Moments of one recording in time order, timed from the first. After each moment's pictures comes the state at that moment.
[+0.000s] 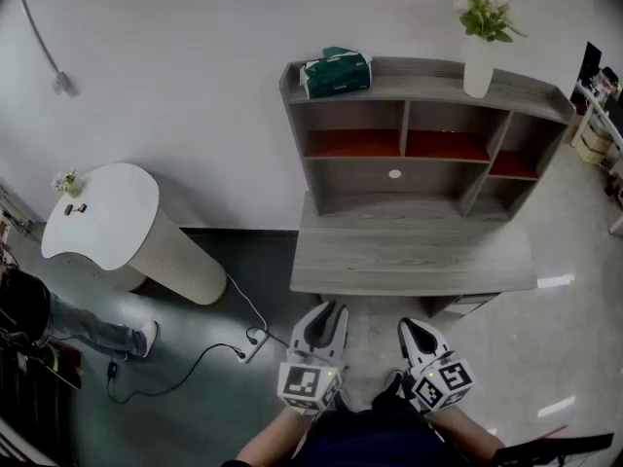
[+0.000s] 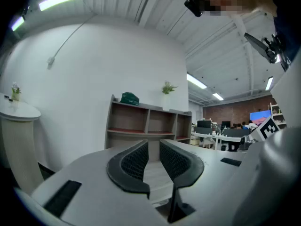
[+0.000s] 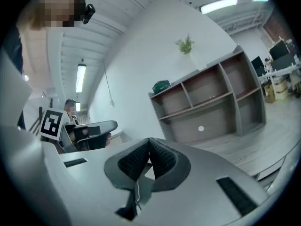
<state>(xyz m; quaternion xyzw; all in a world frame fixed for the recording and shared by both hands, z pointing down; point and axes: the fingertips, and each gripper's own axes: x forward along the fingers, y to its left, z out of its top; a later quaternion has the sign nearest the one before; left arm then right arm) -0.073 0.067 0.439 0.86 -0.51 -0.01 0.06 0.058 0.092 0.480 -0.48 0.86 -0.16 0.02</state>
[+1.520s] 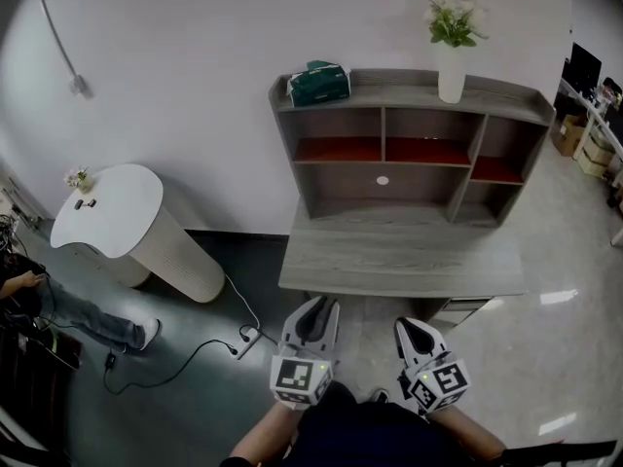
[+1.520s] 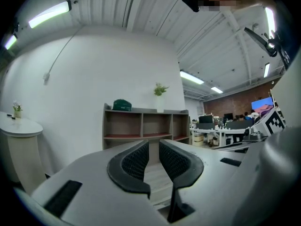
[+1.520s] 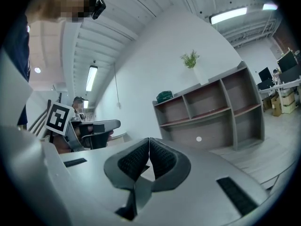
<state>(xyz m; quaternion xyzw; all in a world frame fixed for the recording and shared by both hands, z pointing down) -0.038 0.097 0.414 0.84 -0.54 0.03 -0.01 0.098 0.124 0.458 -0.45 0.89 -0.10 0.05</state>
